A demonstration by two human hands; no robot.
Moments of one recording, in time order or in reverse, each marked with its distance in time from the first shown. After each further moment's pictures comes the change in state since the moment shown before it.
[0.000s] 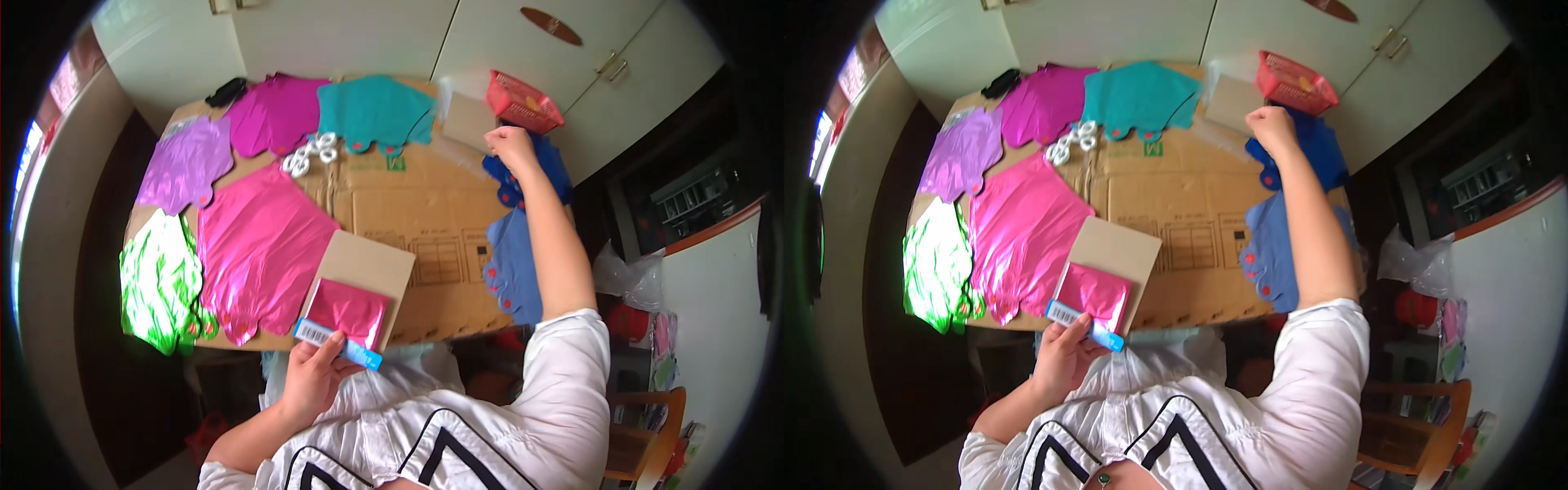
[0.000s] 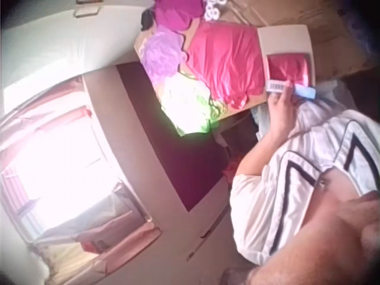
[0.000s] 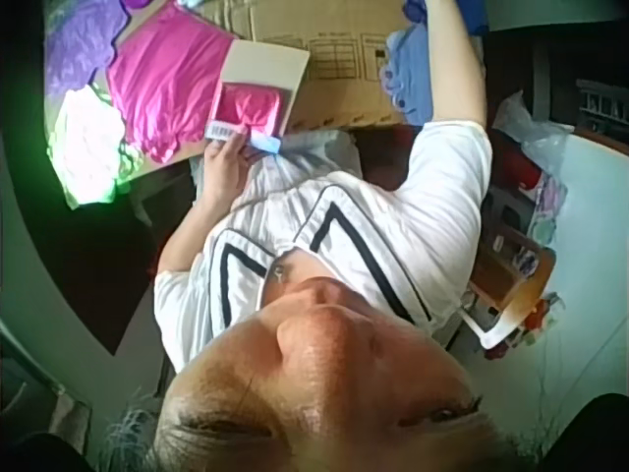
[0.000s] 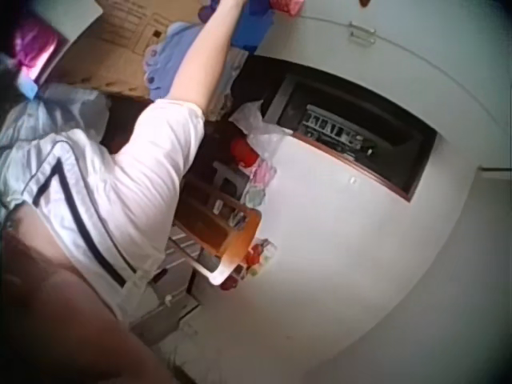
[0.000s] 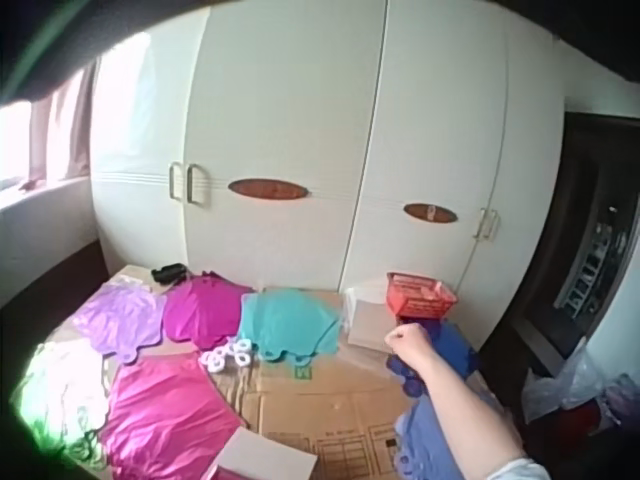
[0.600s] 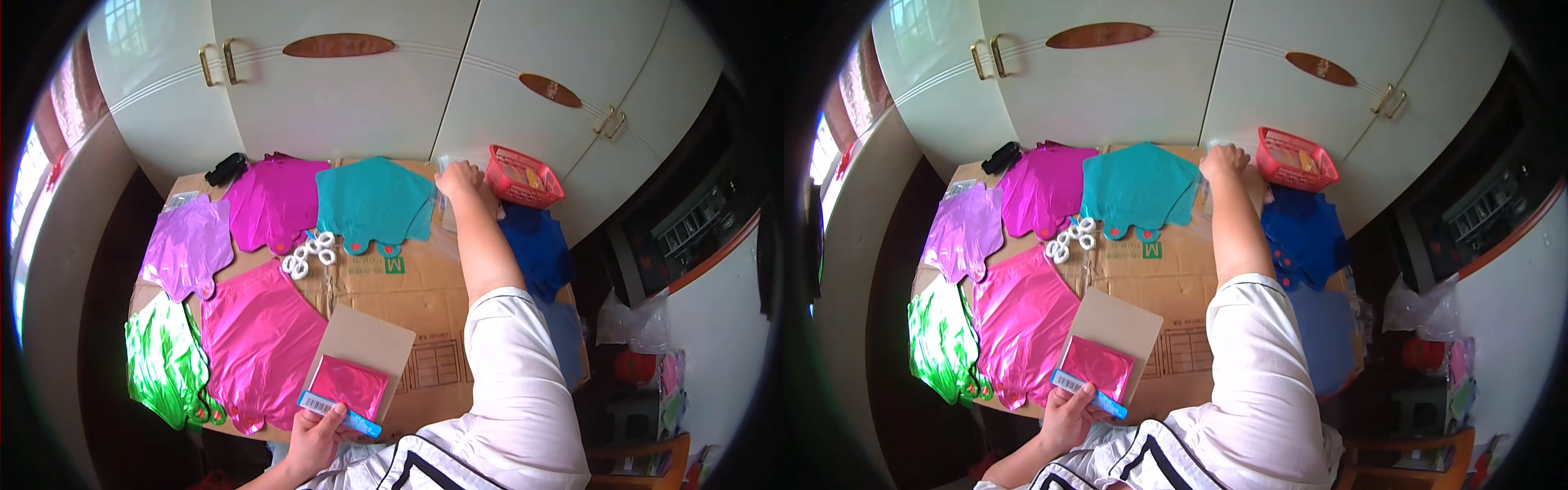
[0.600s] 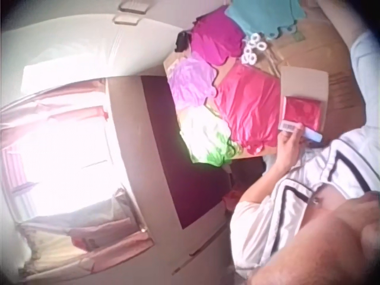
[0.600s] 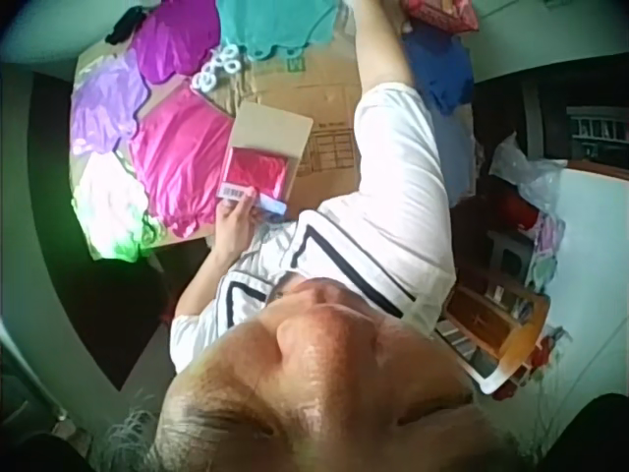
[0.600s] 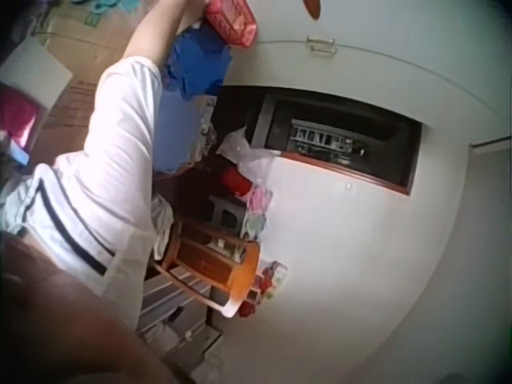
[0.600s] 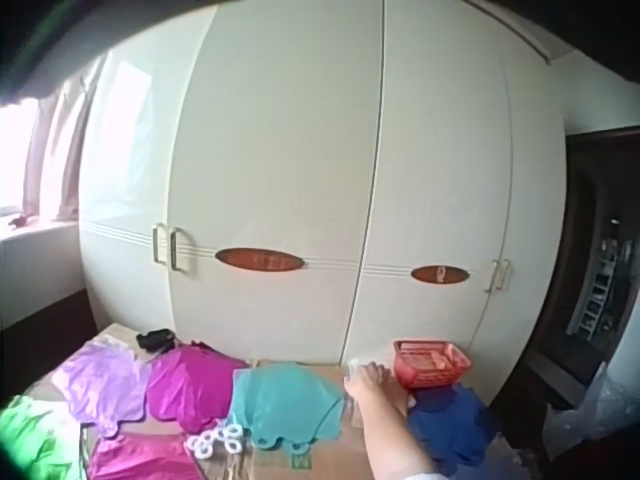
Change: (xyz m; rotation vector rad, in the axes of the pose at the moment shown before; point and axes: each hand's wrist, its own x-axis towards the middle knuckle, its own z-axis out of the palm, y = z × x) left_hand 0.040 0.021 0.010 0.012 0.007 0.099; right_hand 0.123 -0.093 0.085 -0.694 0.008 0.115
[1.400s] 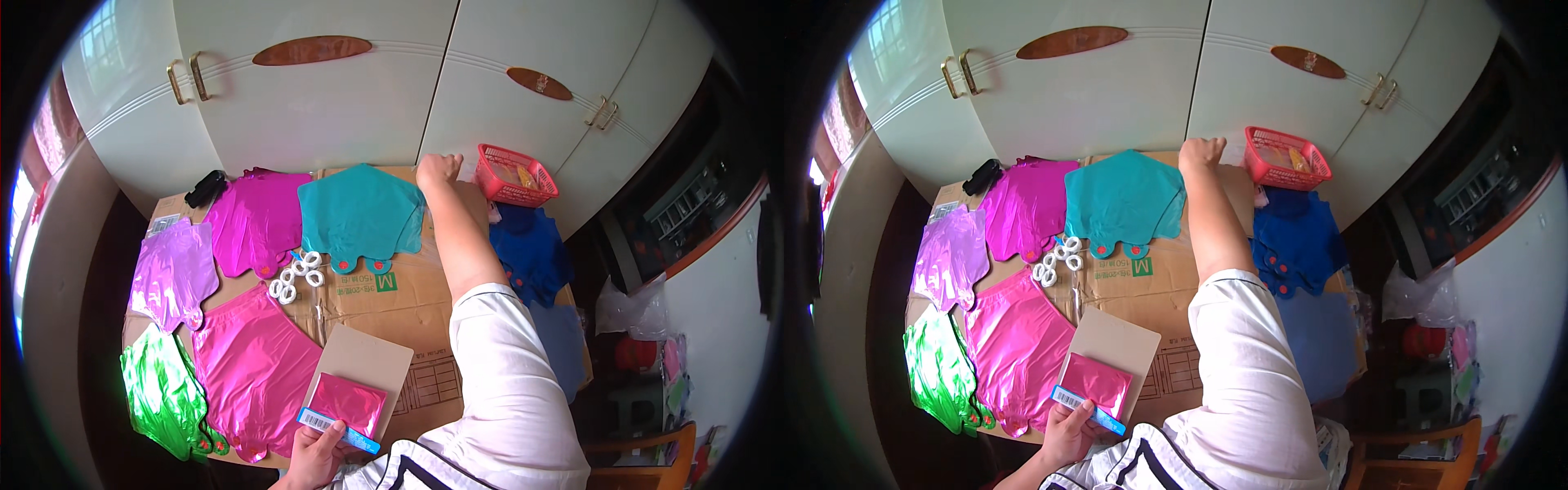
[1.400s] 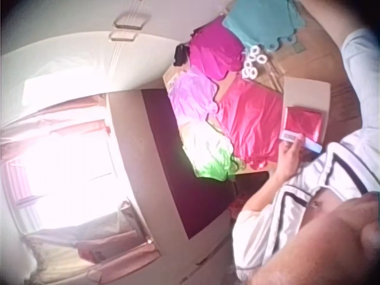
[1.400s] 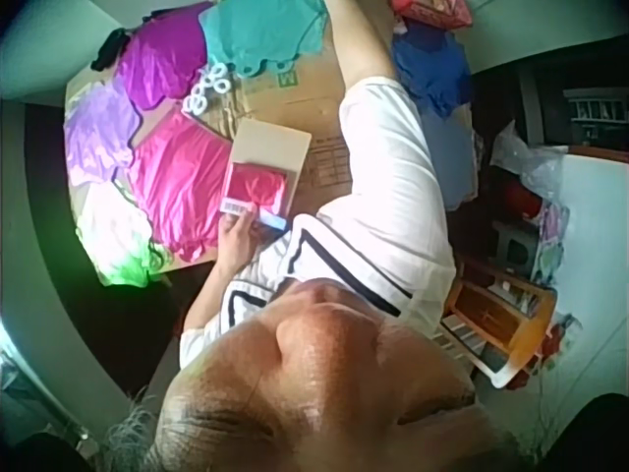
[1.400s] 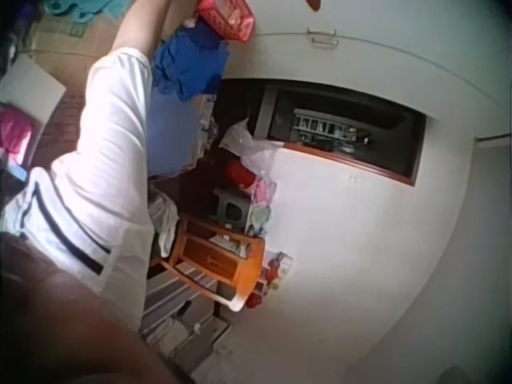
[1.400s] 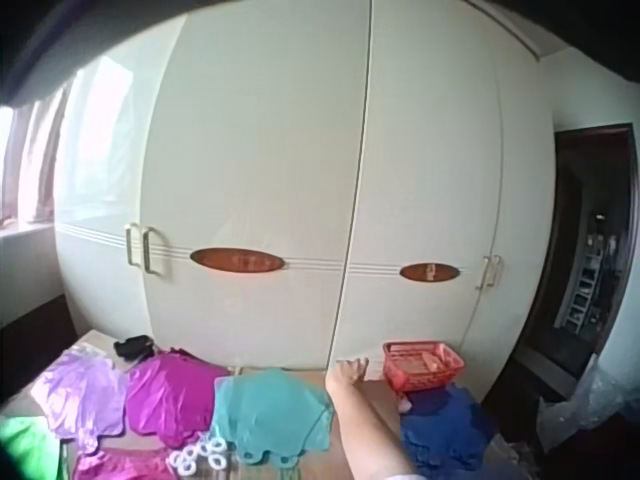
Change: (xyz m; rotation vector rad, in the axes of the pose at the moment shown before) left_hand 0.021 -0.001 -0.021 0.005 -0.006 -0.078; right_hand 0.044 -0.025 0.023 -0.107 0.039 -0.051
